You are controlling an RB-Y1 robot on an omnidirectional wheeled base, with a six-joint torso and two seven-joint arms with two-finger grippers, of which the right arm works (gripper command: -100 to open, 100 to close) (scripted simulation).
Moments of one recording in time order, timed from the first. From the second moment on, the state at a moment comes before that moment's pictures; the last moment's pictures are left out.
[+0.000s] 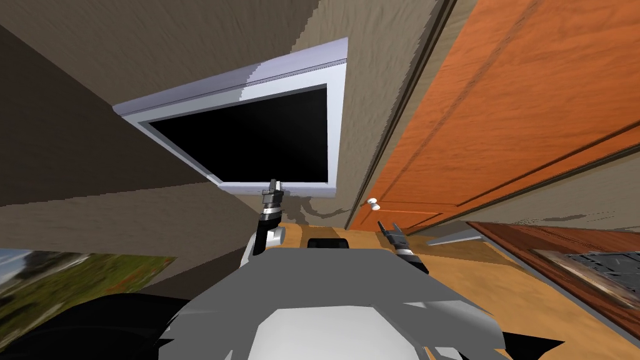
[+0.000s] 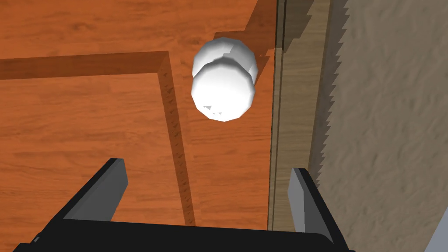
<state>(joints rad) 0.23 -0.29 -0.47 -0.68 0.43 -1.16 0.90</state>
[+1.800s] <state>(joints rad) 0.20 -0.29 -0.49 -0.65 0.44 -1.14 0.98</state>
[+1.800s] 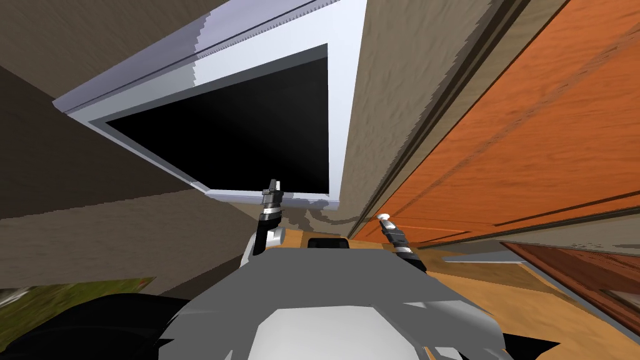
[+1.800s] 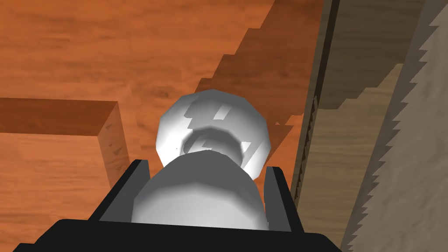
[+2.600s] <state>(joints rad) 0.19 -0.29 -0.45 -0.66 0.37 -1.12 0.80</state>
